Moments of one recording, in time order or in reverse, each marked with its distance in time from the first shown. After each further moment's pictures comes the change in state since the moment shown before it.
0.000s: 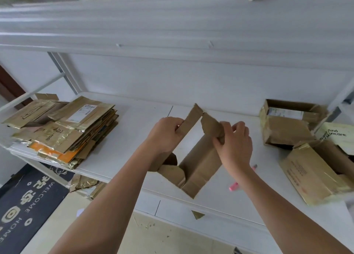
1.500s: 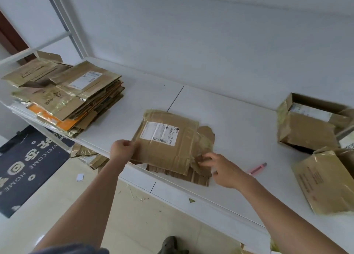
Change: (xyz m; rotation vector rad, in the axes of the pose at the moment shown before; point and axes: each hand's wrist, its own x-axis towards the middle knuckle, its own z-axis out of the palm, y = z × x) left_hand -0.037 -0.198 0.083 -0.539 0.316 -0.850; right_hand -0.048 0.044 0.085 0.177 -1.096 -0.373
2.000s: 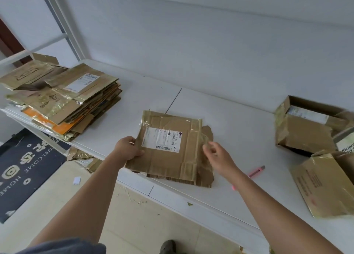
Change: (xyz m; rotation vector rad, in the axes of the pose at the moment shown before) left_hand 0.009 0.030 0.002 0.203 -0.227 -0.007; right_hand 0.024 -0.016 -0.018 0.574 0.356 0.322
